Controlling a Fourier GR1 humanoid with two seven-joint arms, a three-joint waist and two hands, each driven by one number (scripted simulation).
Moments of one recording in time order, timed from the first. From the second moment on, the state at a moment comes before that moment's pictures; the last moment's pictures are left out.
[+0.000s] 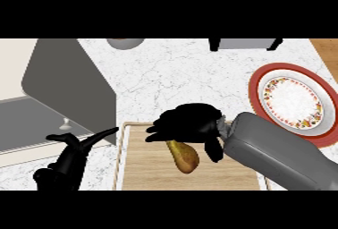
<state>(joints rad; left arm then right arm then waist) 0.14 0.34 -0.38 -1.83 0.10 0.37 0.18 -0.89 -0.44 0.92 -1.39 0.44 0.50 -0.23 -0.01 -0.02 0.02</state>
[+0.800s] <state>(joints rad) 0.14 0.32 -0.37 -1.81 0.09 0.36 0.16 -0.86 -0.33 0.96 -1.31 0.54 0.53 -0.18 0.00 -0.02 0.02</state>
